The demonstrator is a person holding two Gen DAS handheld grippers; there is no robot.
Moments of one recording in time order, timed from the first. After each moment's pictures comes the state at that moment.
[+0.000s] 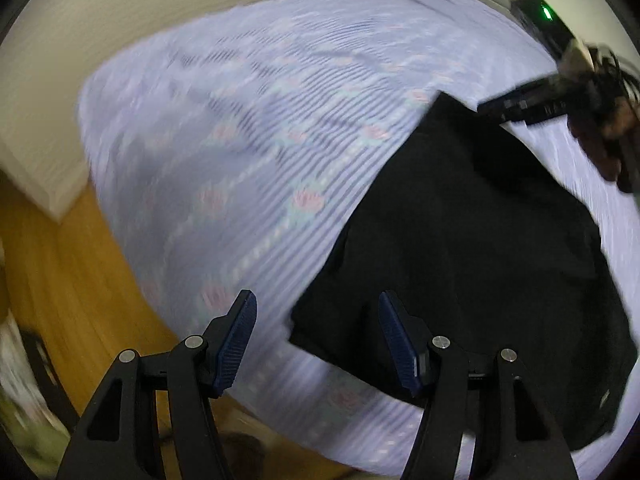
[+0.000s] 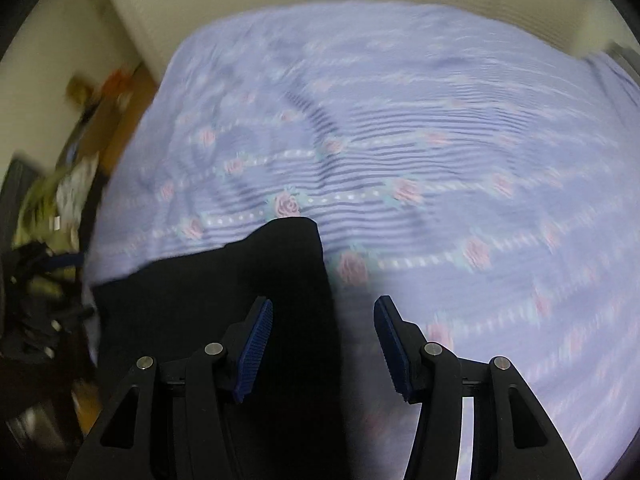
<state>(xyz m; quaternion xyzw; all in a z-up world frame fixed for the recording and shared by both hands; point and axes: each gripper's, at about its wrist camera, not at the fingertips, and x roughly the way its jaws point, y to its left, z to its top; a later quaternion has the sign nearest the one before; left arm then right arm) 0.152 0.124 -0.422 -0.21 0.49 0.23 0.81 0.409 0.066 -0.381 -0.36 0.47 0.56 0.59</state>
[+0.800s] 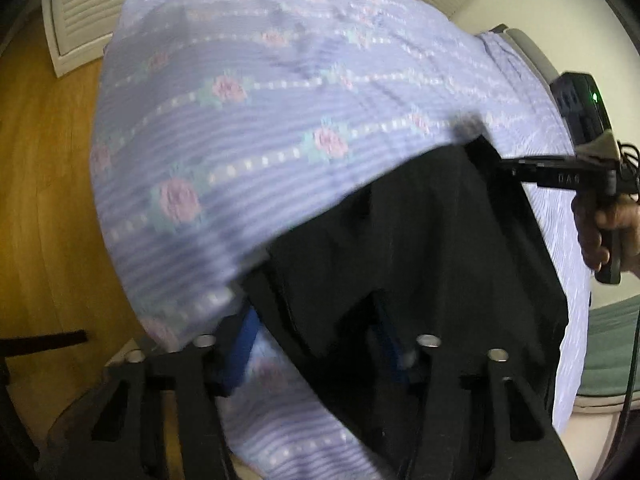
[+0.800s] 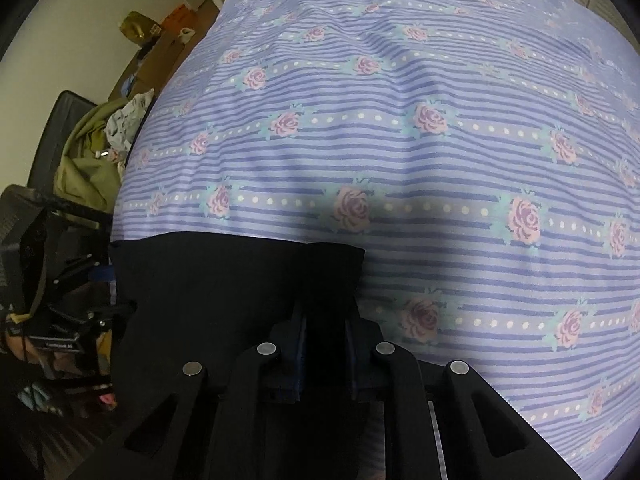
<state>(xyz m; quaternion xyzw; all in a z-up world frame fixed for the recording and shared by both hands) 0.134 0.123 -0.457 -0.42 0.43 0.26 0.76 0.403 0.109 -0.420 -0.37 0.51 0.61 0.48</state>
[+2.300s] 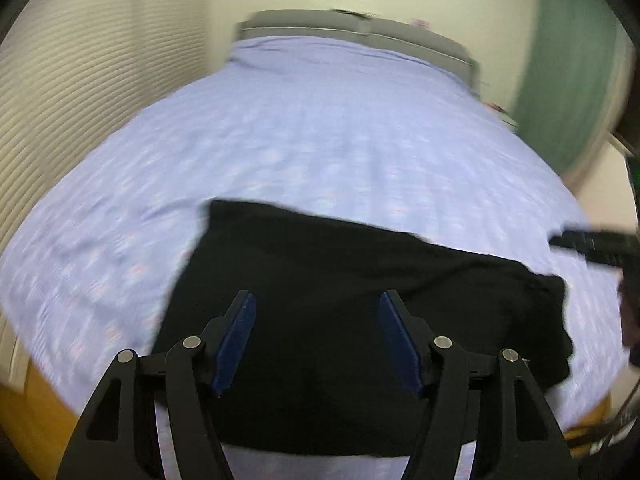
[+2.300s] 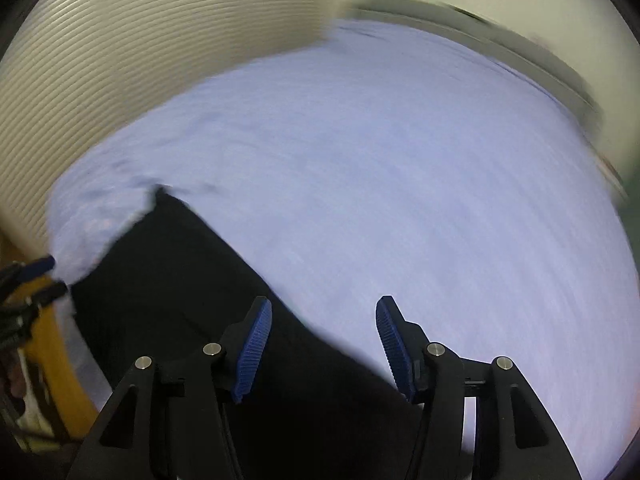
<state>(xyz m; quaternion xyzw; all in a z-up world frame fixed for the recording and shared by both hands) 0.222 0.053 -0.329 -0.04 0.40 -0.02 0.91 0.297 -0.231 -0.299 -0.07 0.46 0.16 0.87</state>
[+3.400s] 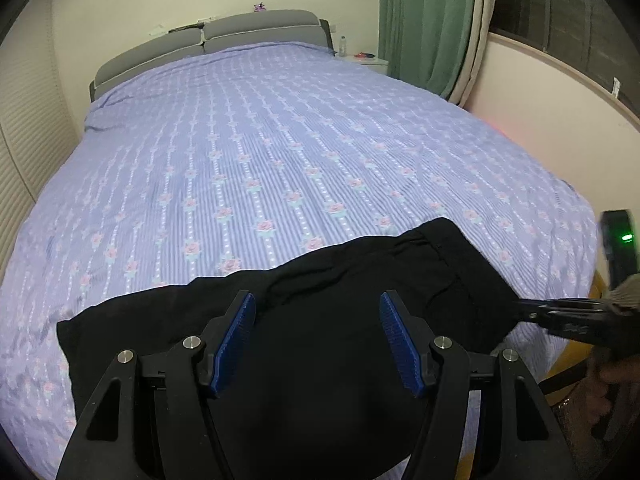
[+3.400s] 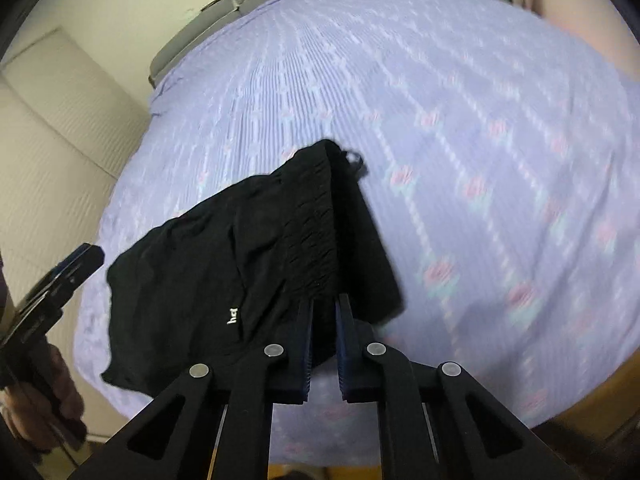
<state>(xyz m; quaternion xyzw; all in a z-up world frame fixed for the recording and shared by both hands) 0.242 -0.133 -0.319 0.10 0.40 -0.20 0.89 0.159 -0.393 -0.387 0.24 0.49 0.03 0.84</state>
